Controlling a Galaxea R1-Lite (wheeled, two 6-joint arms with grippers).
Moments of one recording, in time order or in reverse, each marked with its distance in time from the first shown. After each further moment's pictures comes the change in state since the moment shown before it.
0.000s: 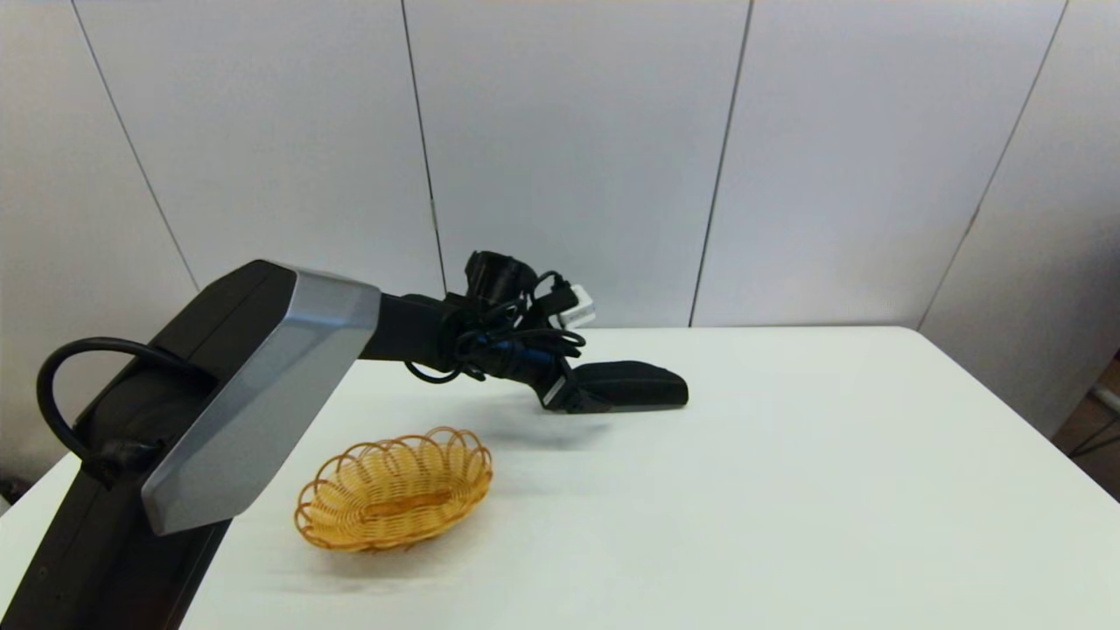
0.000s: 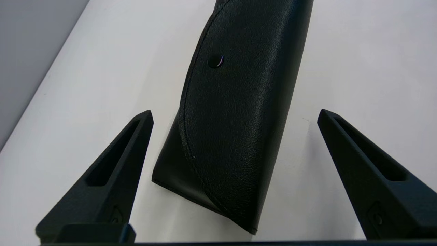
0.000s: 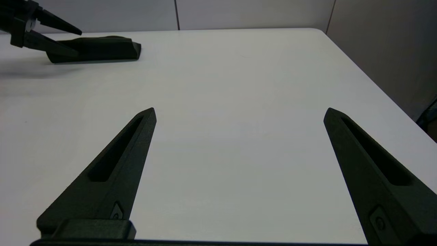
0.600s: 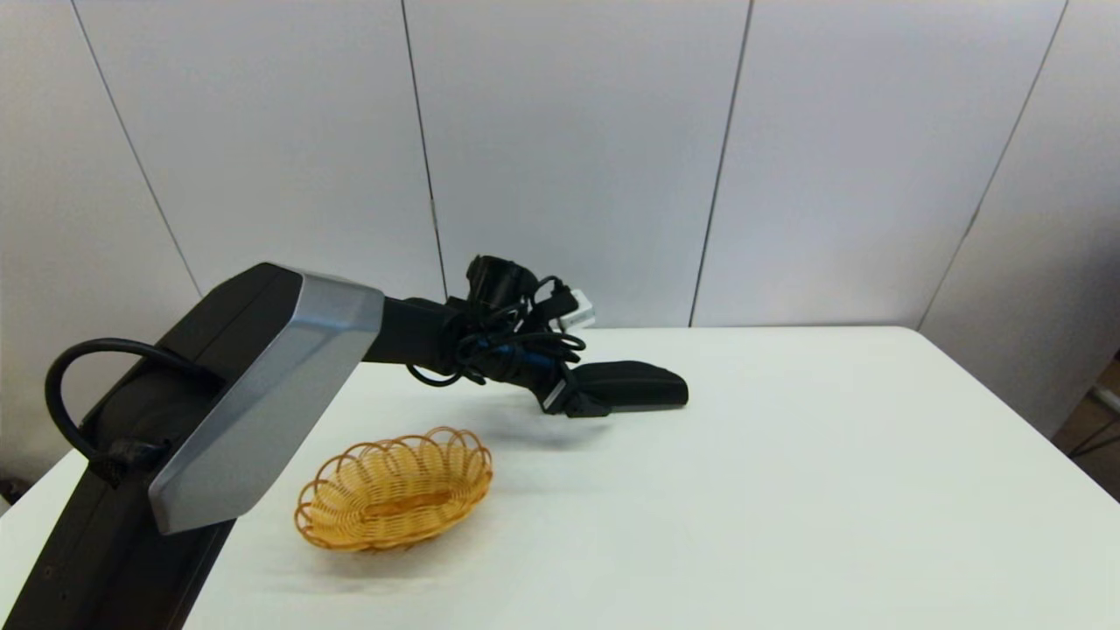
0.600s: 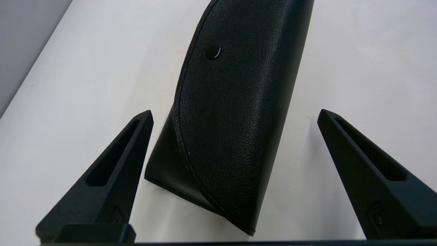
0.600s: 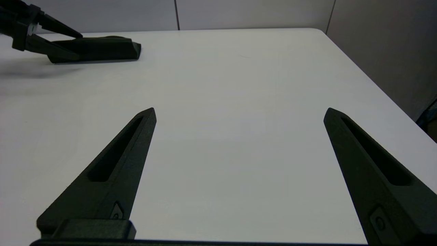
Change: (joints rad) left arm -0.002 0.008 0.004 0.003 0.000 -0.012; right arm 0.000 0.000 0.000 0.000 0.000 0.000
